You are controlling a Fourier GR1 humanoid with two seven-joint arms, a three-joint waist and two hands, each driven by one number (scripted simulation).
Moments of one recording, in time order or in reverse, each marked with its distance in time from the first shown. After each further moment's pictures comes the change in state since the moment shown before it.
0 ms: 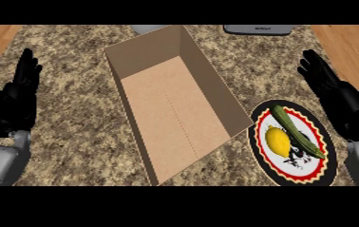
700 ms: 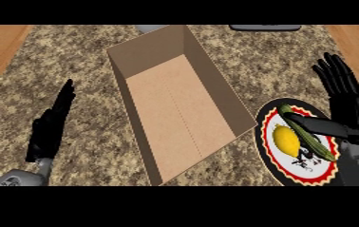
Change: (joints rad) left arm 0.138 -0.044 -0.151 -0.036 -0.072 -0.072 -0.003; right arm 0.039 0.146 -0.156 0.176 0.010 -0.003 -0.424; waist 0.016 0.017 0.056
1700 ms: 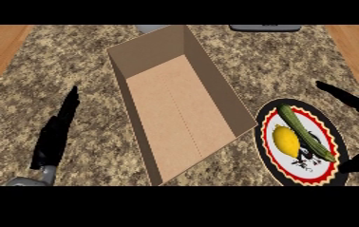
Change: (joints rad) left arm 0.047 -0.037 -0.001 -0.015 -0.049 -0.015 -0.002; right arm 0.037 -0.486 0.182 0.001 0.430 0.393 0.072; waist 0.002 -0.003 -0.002
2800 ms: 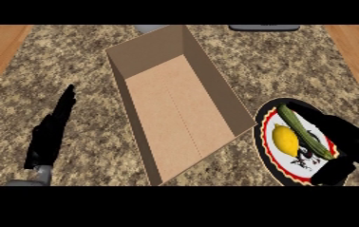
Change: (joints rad) left arm 0.028 -0.083 0.130 -0.055 -0.114 -0.118 0.055; right arm 0.069 0.237 -0.002 -0.104 0.332 0.095 0.251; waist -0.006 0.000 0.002
